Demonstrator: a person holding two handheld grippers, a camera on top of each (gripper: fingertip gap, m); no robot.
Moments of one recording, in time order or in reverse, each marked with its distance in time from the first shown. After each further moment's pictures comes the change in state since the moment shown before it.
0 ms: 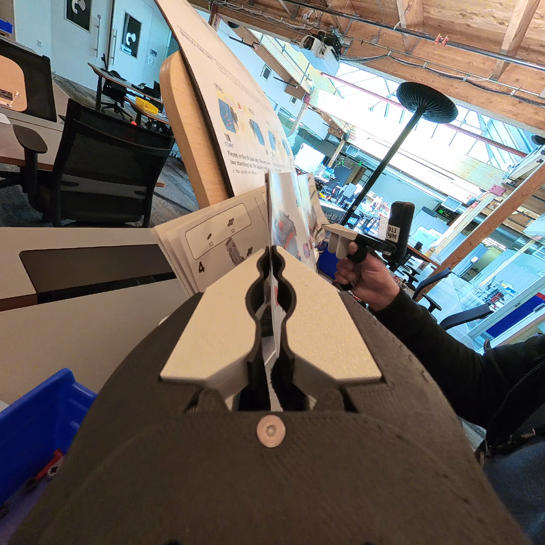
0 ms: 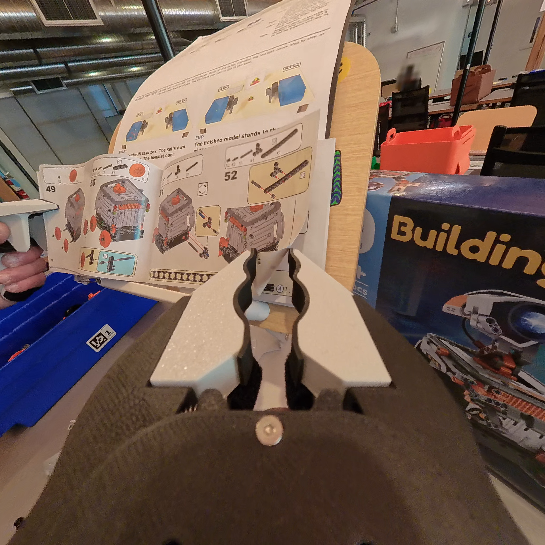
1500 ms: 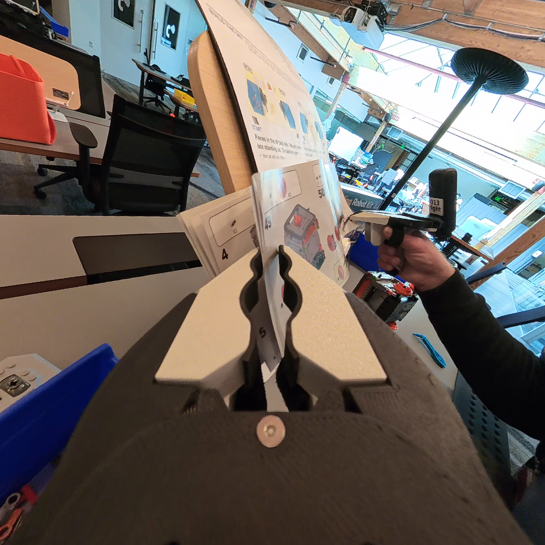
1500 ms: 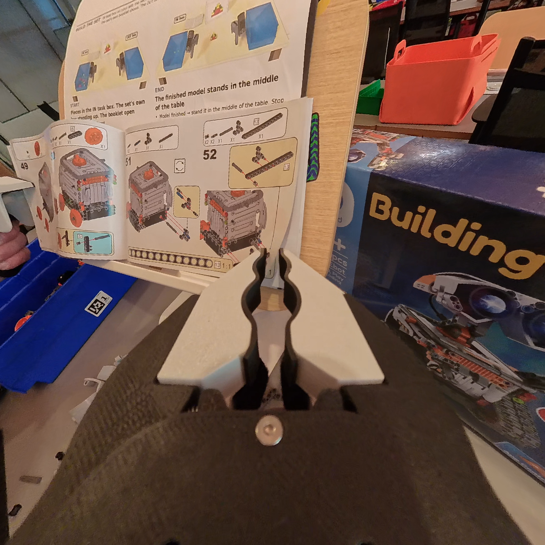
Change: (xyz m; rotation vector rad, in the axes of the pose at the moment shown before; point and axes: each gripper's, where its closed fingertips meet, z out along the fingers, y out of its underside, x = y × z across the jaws) left arm -0.017 0.009 -0.001 -0.044 -0.126 0.048; right arm 0.017 0.011 -0.004 -0.233 0.031 0.024
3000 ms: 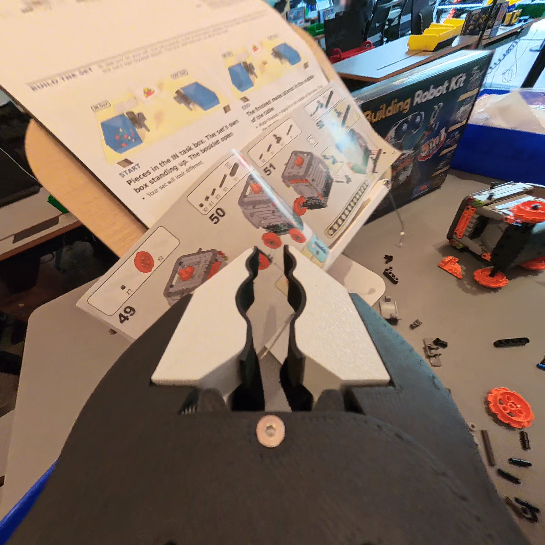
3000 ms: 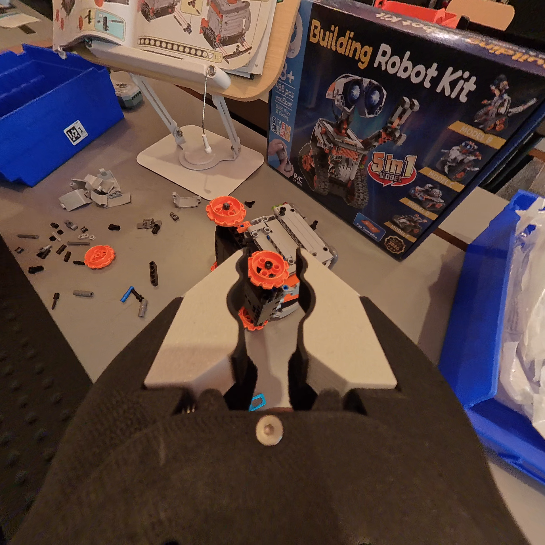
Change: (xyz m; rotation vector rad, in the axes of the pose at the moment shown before) left arm 0.069 0.017 0.048 -0.220 -0.297 0.533; right arm 0.031 0.107 -0.251 -0.157 0.100 -0.228
